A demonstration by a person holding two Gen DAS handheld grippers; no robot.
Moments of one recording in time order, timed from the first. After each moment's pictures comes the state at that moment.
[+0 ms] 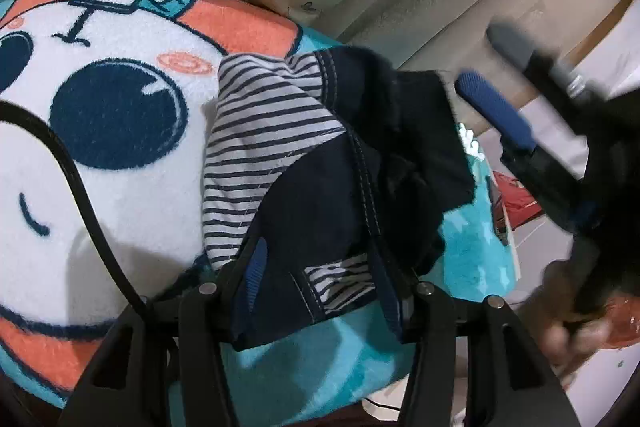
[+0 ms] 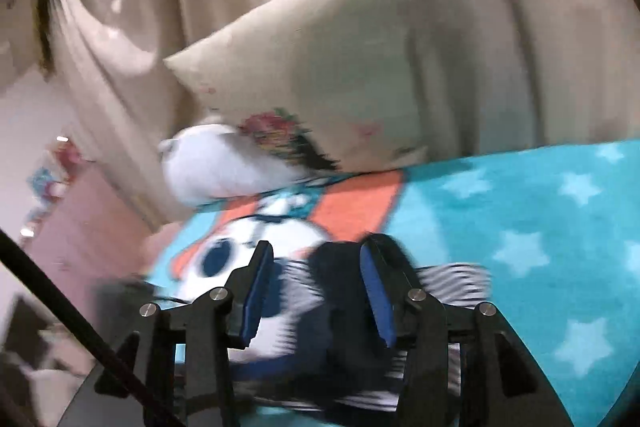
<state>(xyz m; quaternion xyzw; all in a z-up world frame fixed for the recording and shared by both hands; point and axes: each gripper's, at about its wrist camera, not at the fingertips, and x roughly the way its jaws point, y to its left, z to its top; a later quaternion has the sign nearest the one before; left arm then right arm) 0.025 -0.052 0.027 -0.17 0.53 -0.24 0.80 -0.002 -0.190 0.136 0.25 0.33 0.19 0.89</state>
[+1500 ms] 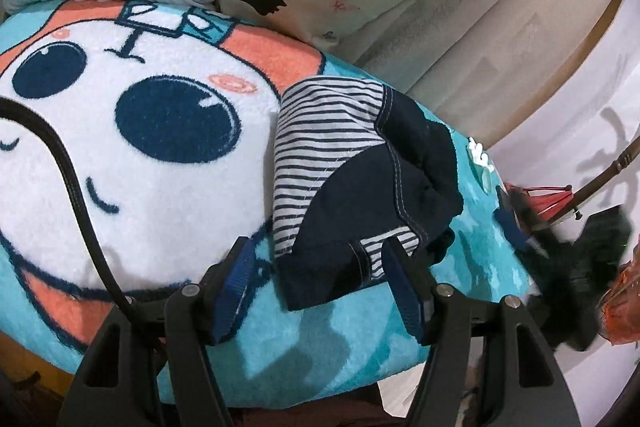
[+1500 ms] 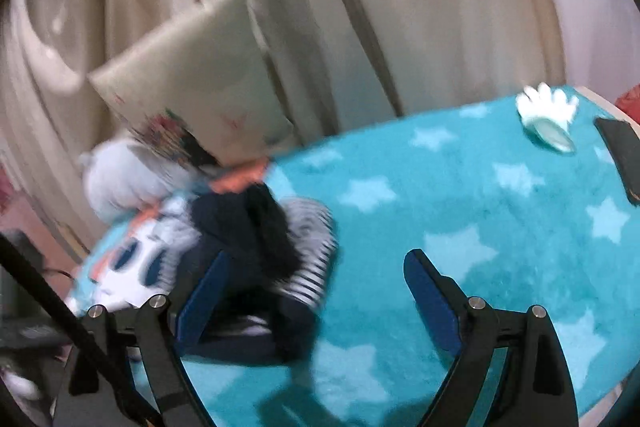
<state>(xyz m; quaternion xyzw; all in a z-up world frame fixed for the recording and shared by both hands) 0.003 -0.020 0.059 -0.16 0.50 -0.21 0.82 -0.097 -0.239 0.094 0.23 0.29 0.01 0.93</state>
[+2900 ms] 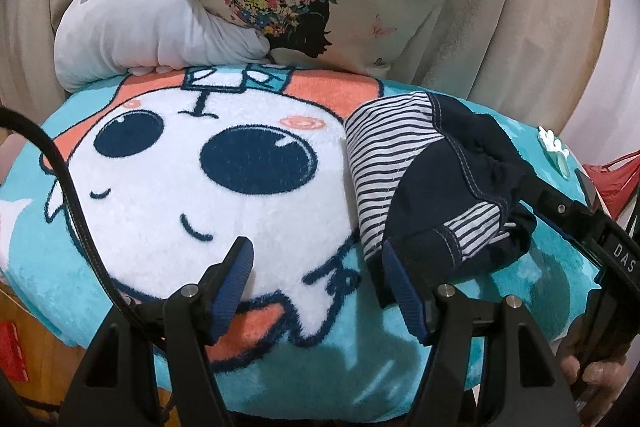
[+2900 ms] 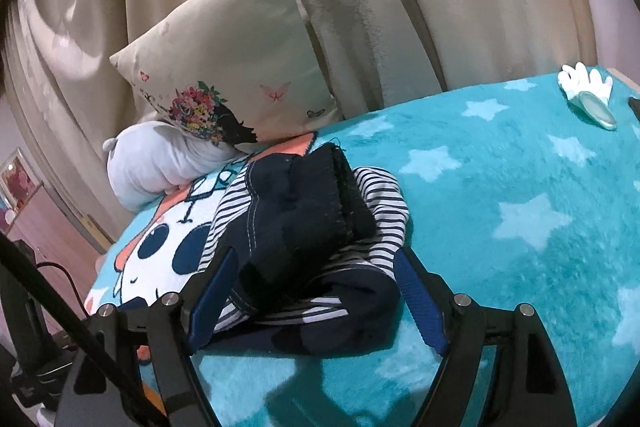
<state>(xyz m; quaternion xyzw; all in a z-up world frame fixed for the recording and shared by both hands) -0.014 -0.027 0.068 -0.01 0.44 -0.09 0.89 -0.081 -0.202 0.078 0.24 0.33 0.03 0.91</state>
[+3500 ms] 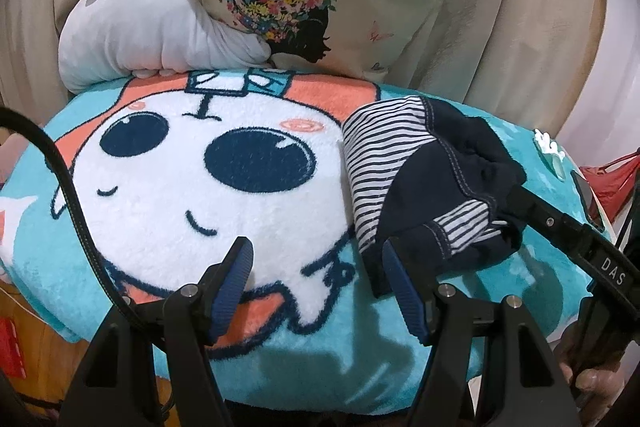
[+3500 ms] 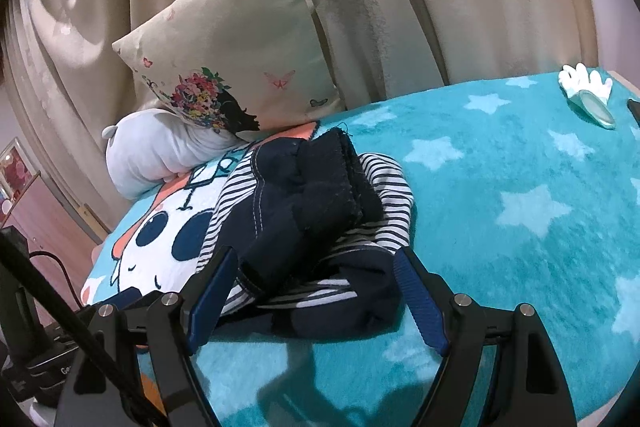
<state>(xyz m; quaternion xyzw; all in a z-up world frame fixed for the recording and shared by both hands) -0.026 -0.027 0.077 -0.01 0.43 -0.09 0.90 -0.087 -0.196 0.078 0.23 0.34 0.04 0.91</state>
